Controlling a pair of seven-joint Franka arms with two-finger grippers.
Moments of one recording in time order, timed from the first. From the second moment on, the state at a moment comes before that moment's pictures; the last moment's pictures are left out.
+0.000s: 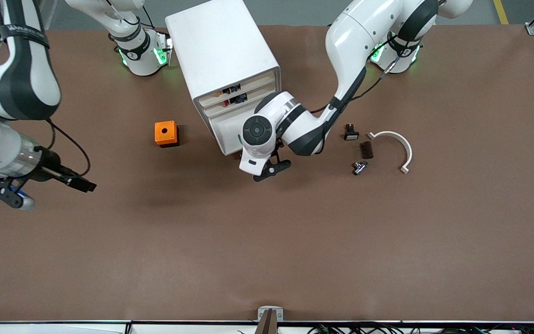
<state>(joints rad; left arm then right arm) -0.74 0.88 -0.15 -1.20 -0.07 1.92 -1.23 -0.07 0.21 0.05 -1.67 0.08 1.86 0.38</state>
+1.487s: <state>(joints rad) -0.79 0.90 -0.17 -1.29 -0.51 1.93 -1.24 -0.17 -0.01 0.07 -1.64 0.01 1.68 -0.11</state>
